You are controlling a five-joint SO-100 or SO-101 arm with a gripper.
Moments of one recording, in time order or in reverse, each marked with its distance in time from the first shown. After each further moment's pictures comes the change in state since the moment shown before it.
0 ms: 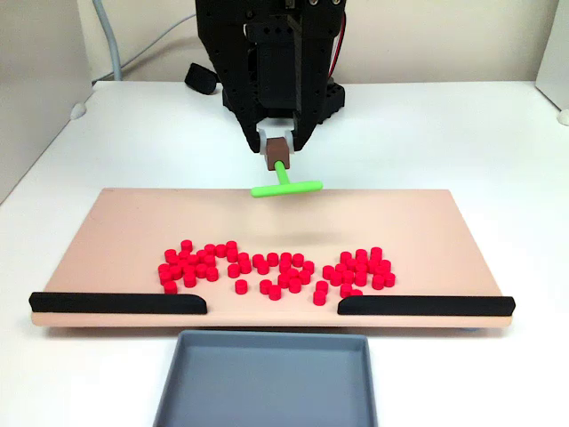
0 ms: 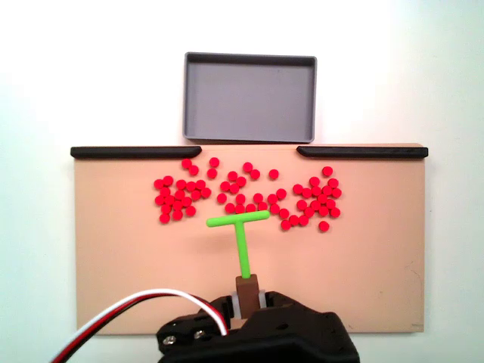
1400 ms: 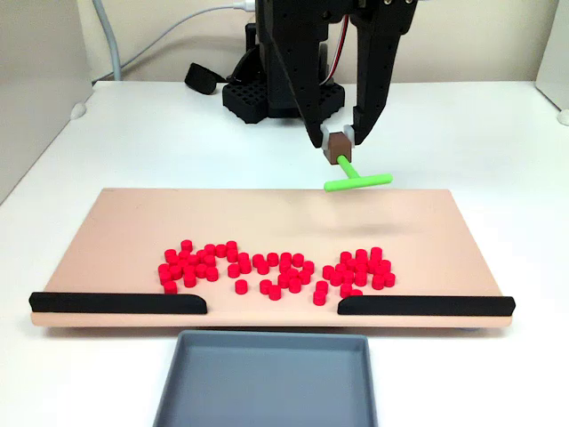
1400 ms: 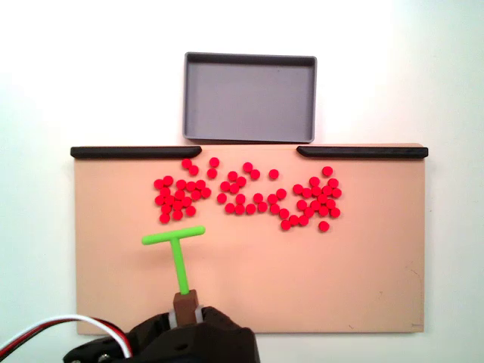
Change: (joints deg) arm -9.6 2.4 2.4 0.3 6.4
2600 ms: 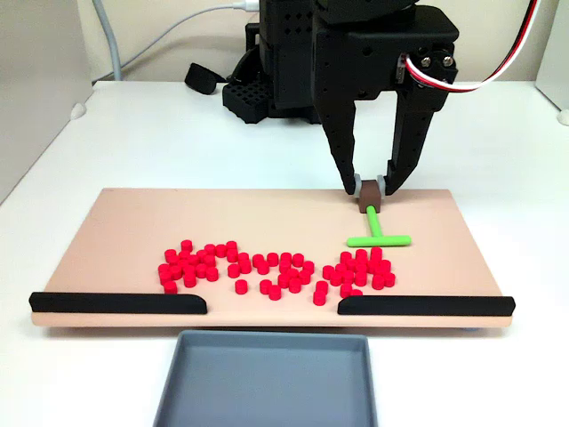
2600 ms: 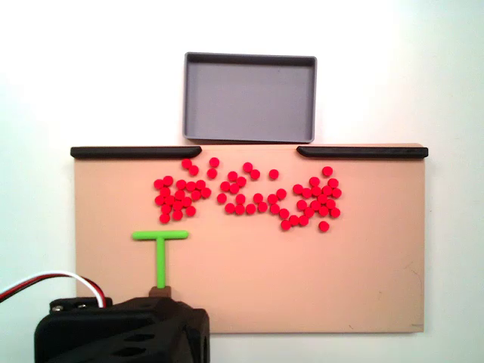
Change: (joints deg) arm -7.3 -11.3 1.6 -6.2 16.2
